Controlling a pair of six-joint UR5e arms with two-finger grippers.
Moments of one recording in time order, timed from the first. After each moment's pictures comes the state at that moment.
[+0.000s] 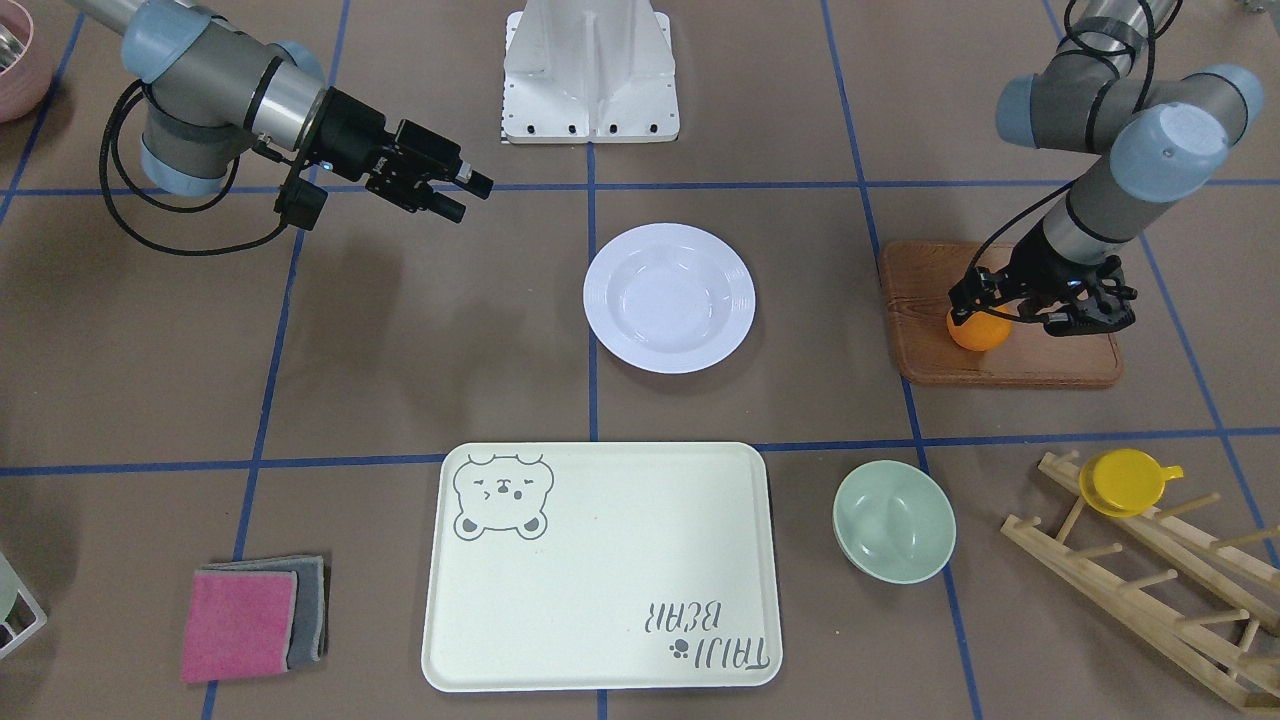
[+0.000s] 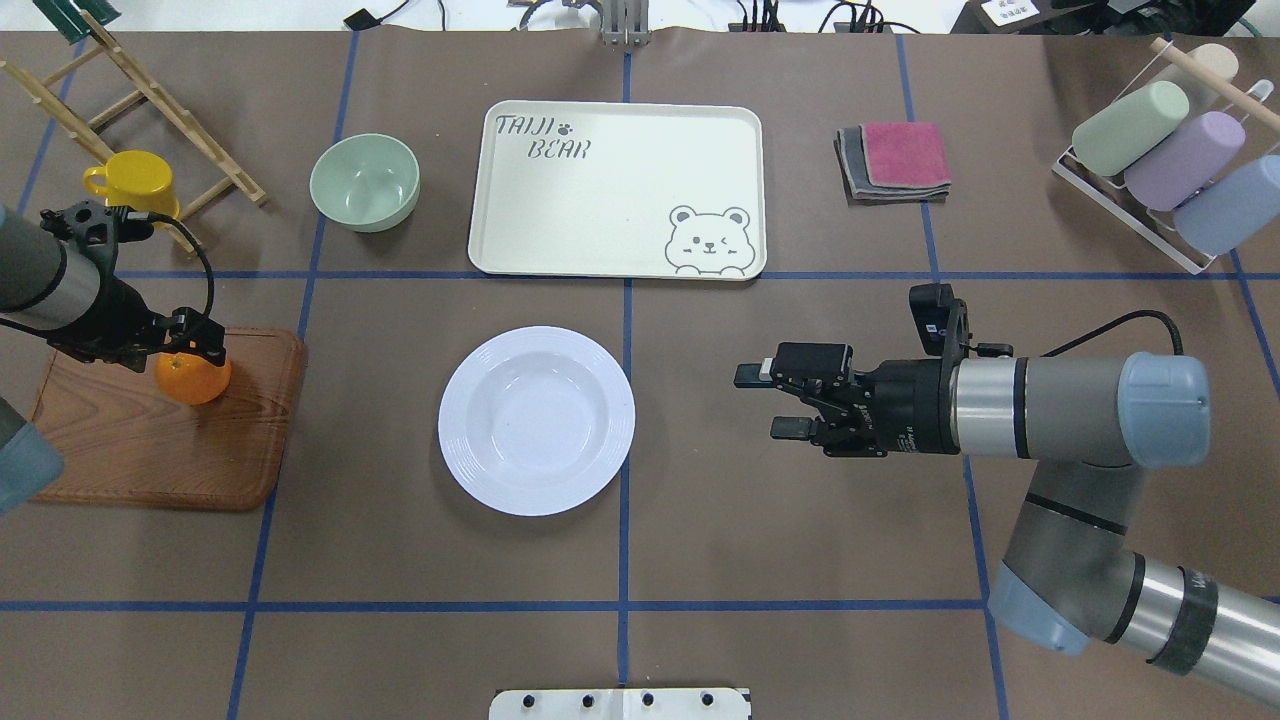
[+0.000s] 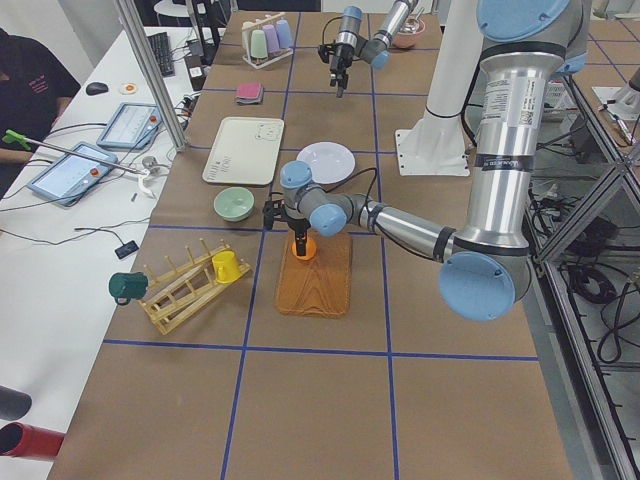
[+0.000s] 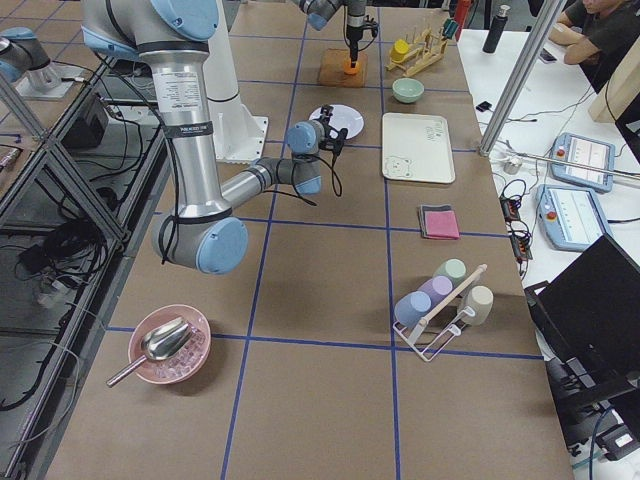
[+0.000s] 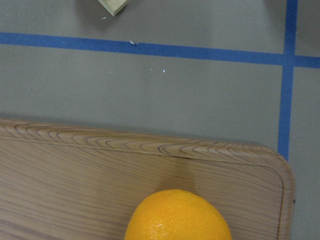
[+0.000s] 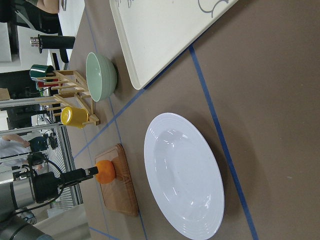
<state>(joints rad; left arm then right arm) -0.89 -1.65 -1.72 -1.96 -2.17 -0.95 0.52 -1.38 1.74 -0.17 1.87 1.96</state>
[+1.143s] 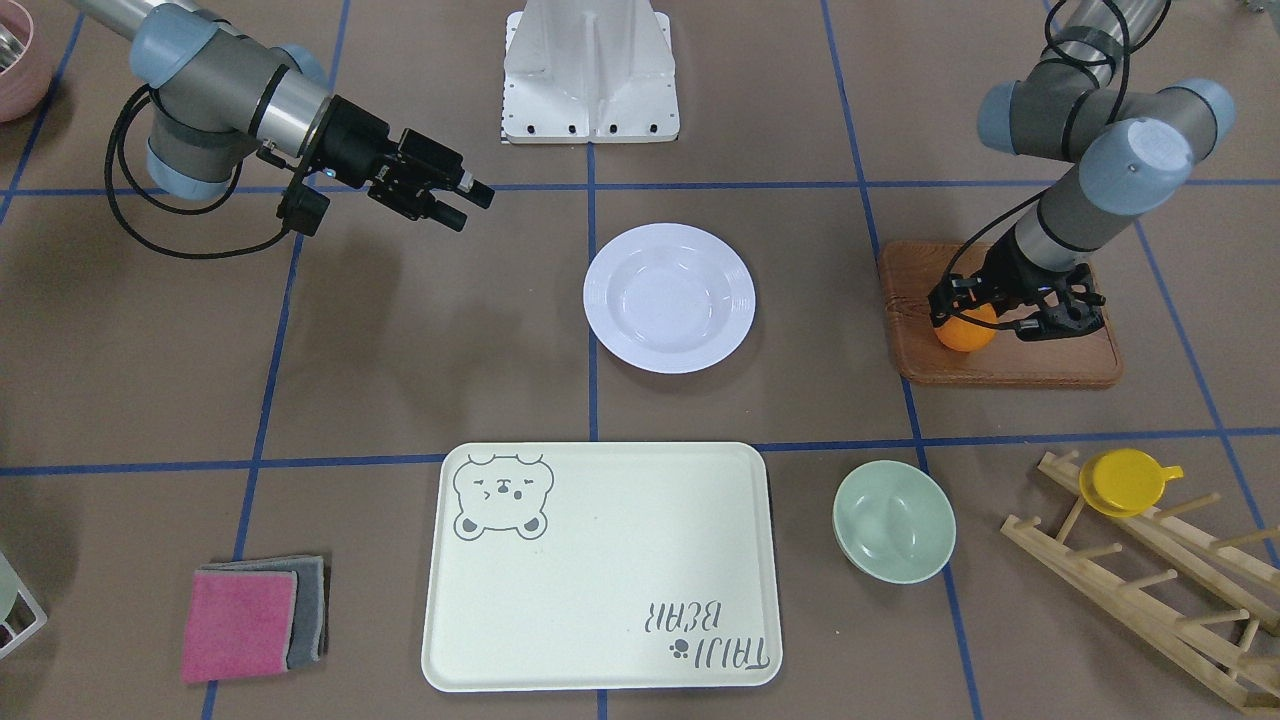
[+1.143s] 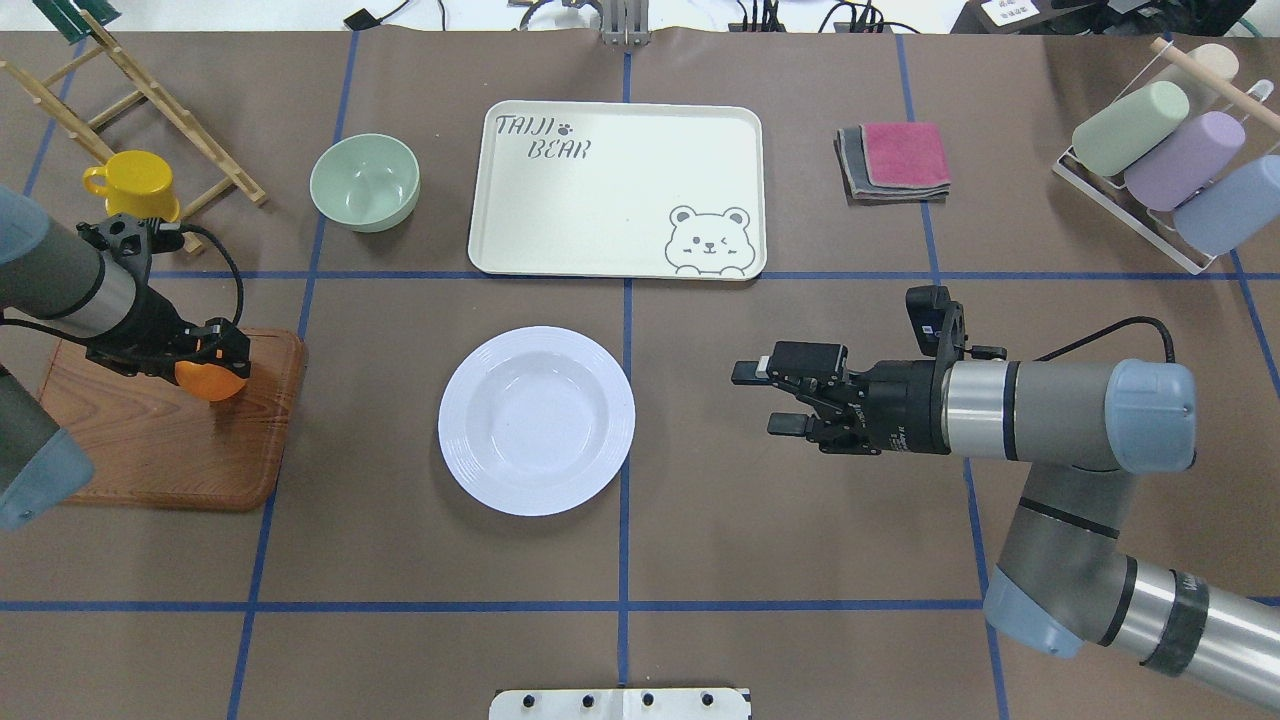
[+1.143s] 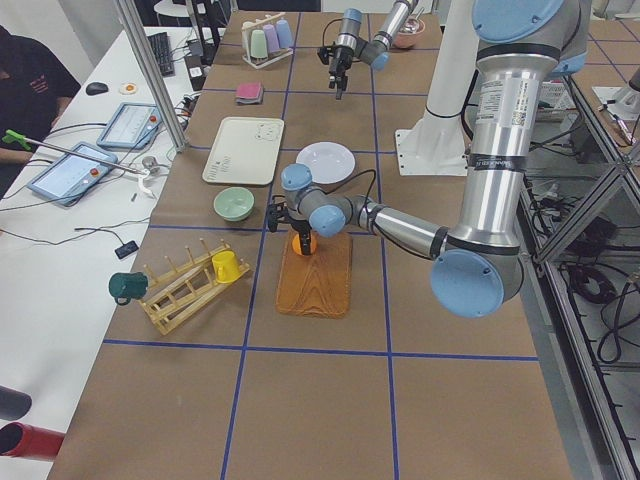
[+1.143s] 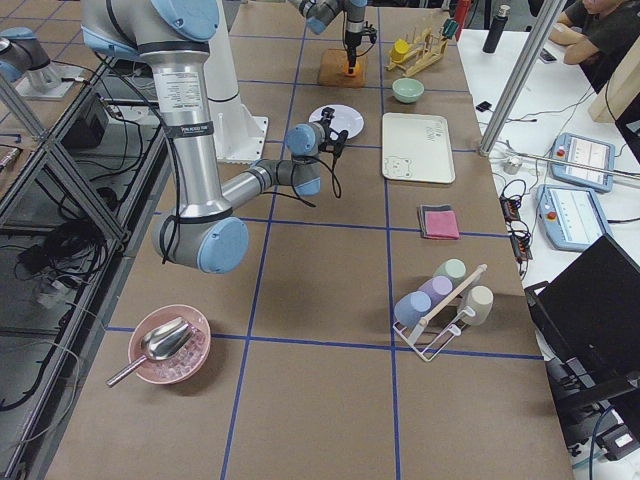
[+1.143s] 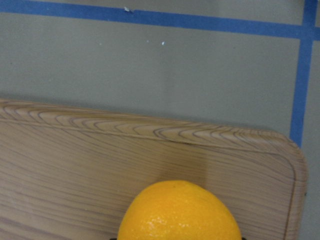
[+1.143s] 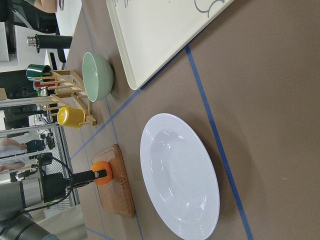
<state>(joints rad) -0.85 -1.69 -1.71 -1.95 -2.20 -1.02 0.50 -1.36 1.72 -0.17 1.82 1.95</state>
